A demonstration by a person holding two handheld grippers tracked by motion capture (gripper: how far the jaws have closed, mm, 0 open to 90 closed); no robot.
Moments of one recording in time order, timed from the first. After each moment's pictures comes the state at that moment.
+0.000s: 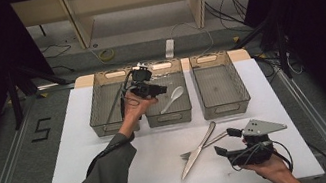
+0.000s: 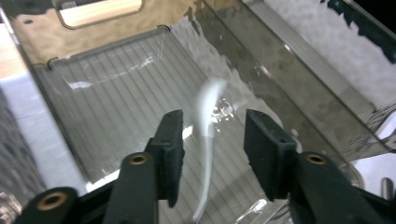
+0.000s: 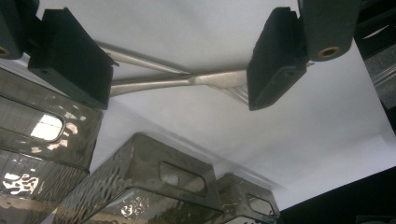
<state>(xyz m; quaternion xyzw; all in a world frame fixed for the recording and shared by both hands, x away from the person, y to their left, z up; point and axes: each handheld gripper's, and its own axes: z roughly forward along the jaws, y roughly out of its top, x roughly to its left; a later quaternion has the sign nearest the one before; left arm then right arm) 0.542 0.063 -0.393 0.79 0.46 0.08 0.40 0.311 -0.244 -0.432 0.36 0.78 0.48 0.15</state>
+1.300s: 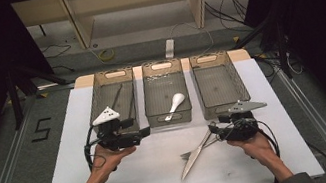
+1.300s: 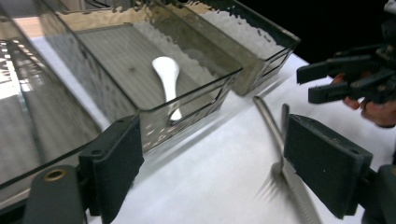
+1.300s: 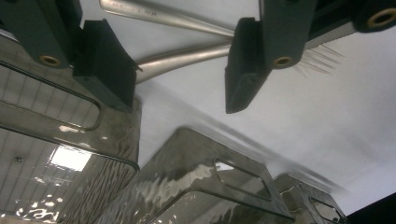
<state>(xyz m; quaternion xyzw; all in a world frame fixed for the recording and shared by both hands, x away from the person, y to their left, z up) 0.389 0.155 -0.410 0.76 0.39 0.08 0.51 0.379 -0.236 -0.444 0.42 0.79 0.43 0.15</state>
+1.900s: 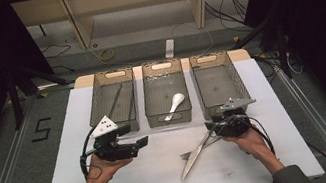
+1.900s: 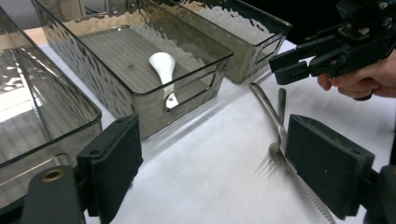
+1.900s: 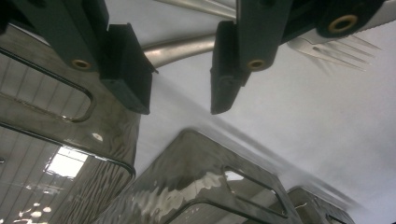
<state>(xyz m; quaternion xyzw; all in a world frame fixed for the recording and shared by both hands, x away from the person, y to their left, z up) 0.366 0.160 -0.411 0.77 0.36 0.12 0.51 0.400 -0.226 -0.455 0.41 0.80 0.41 0.14</state>
